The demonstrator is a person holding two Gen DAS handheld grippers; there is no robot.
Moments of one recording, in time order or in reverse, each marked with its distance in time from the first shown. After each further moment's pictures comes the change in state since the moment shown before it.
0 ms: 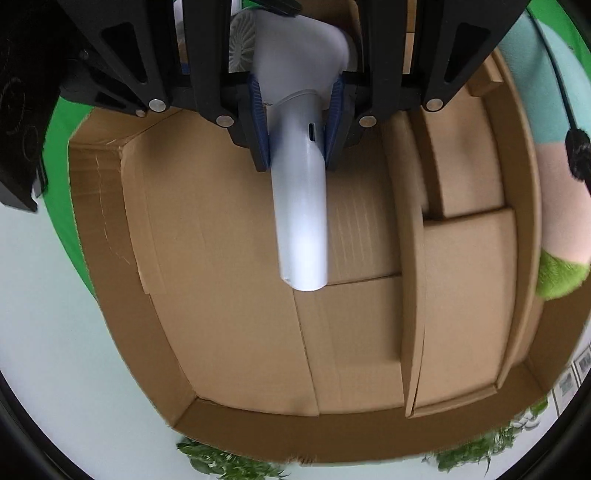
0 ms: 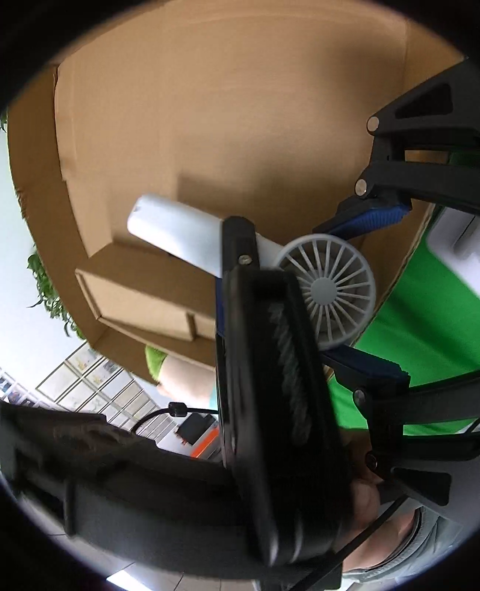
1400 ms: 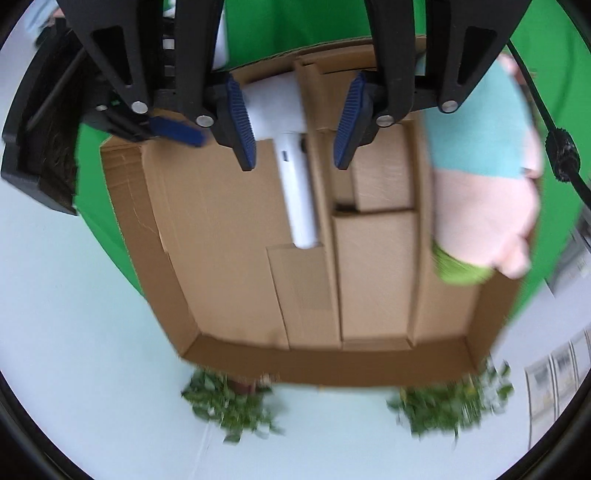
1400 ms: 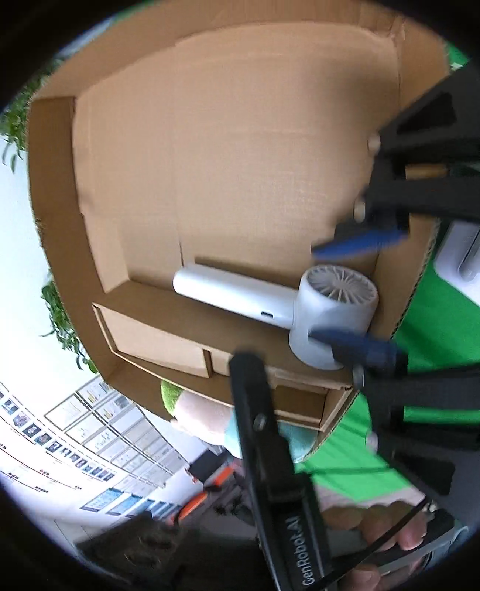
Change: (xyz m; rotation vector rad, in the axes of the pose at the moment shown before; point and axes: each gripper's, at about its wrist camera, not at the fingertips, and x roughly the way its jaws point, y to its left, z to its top) left arm -0.106 0.034 -0.046 -0.008 -0.231 -0.008; right arm -0.018 0.016 -0.022 0.033 -0.109 -0.182
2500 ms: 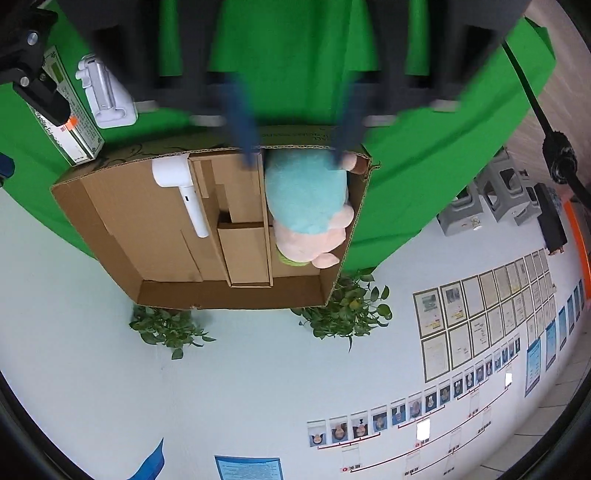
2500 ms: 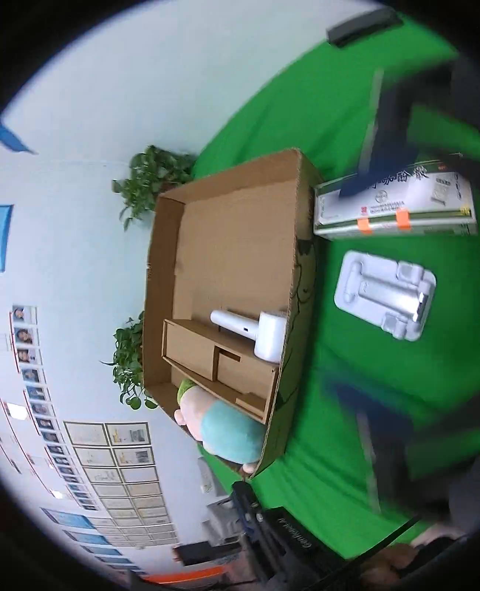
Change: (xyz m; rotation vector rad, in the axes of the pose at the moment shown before) left arm -0.139 0.020 -0.165 -0.023 -0.405 0.383; right arm -0.098 0.115 -0.115 -0.239 -0.338 -0.540
